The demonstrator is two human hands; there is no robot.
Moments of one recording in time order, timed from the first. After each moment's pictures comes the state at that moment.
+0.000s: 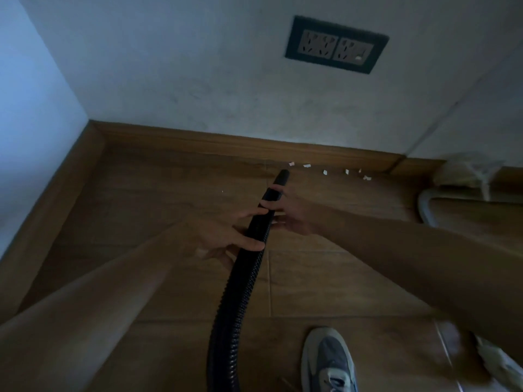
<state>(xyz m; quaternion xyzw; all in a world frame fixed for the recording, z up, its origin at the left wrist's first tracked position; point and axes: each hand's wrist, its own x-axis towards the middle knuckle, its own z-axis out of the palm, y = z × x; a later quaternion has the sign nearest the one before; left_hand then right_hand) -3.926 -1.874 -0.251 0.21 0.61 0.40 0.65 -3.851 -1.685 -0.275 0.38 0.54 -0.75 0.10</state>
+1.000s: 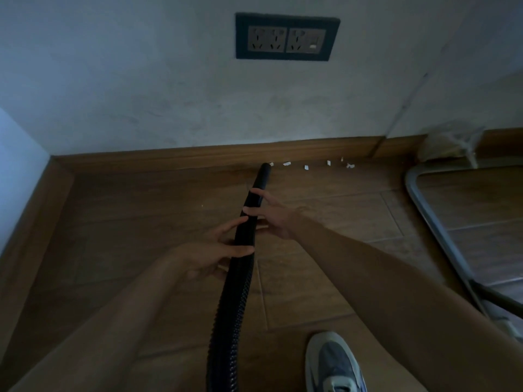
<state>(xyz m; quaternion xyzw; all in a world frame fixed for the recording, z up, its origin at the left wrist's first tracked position) -3.920 -1.847 -0.255 0.15 0.64 0.41 0.63 -3.852 -1.667 -0.312 0.37 0.52 -0.77 0.04</state>
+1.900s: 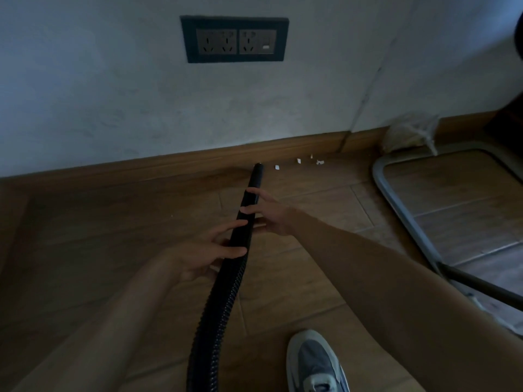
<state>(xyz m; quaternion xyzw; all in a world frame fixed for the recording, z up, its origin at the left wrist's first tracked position) -3.900 -1.804 -0.250 0.19 0.64 0.37 0.65 -3.817 -1.619 -0.309 0.40 0.50 -0.77 0.04</state>
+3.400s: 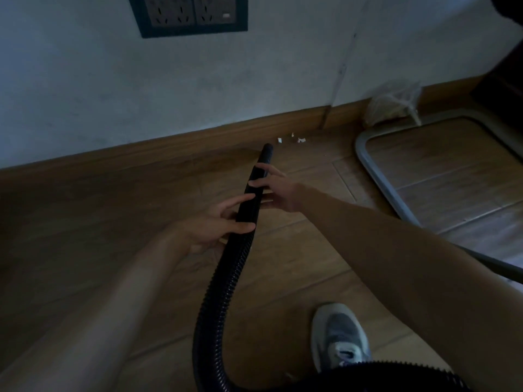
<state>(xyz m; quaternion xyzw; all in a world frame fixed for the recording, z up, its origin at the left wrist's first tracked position) -3.861 -1.755 -0.250 0.25 0.62 0.35 0.65 -3.767 -1.576 -0.306 0.42 0.47 -0.78 -0.02</state>
